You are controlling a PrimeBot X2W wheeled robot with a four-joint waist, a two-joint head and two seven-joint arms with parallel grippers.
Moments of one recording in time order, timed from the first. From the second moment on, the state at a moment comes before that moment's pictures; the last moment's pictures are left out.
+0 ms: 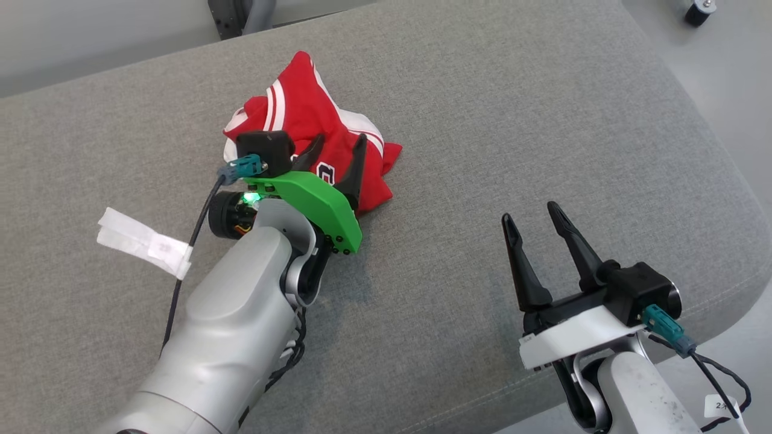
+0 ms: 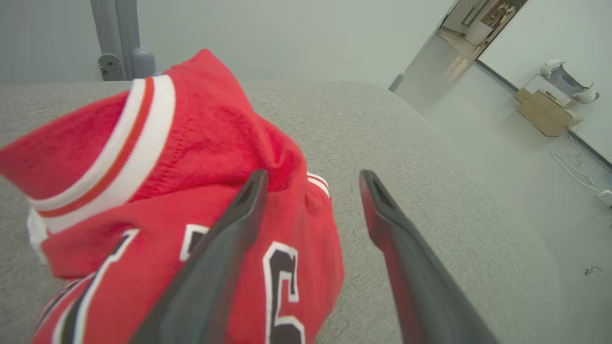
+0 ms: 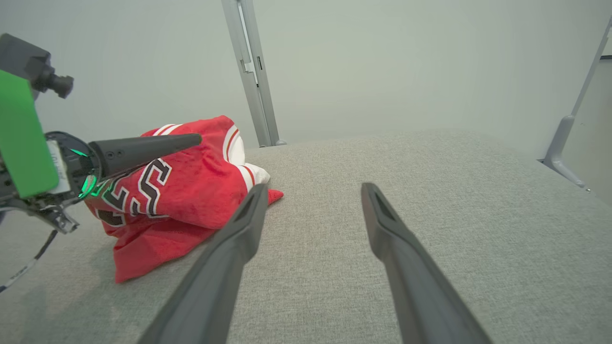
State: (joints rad) left arm -0.82 0.05 -0.71 0.80 -0.87 -0.01 -0.12; right arm -0.18 -0.05 0.22 0.12 0.19 0.13 -0.27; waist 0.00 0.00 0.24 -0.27
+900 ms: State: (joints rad) left arm -0.25 0.16 -0.28 0.36 -0.55 0.09 -0.26; right arm -0.05 -0.05 0.17 0.12 0.16 0.13 -0.27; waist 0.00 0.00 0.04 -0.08
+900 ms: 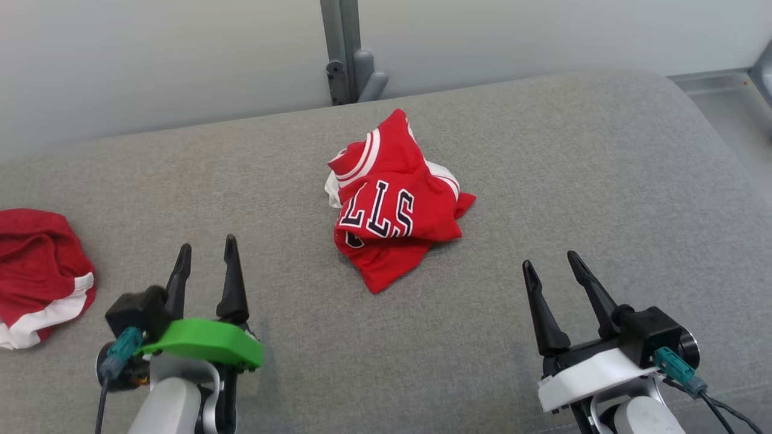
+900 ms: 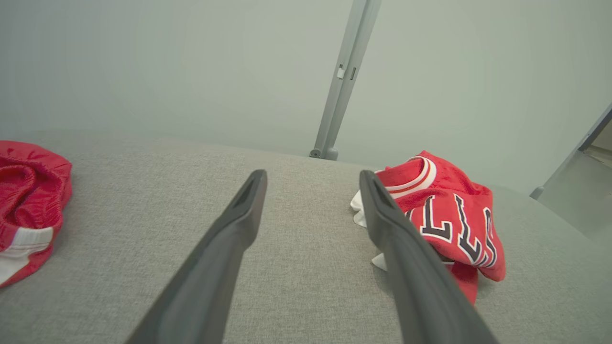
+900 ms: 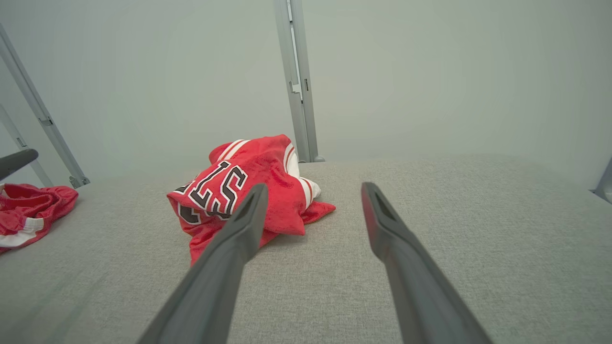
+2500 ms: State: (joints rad) left arm 0.10 0.05 -0.11 0.13 -0.19 0.01 -0.26; right arm 0.10 -0.05 0.14 0.08 0.13 0.13 -0.27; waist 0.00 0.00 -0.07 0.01
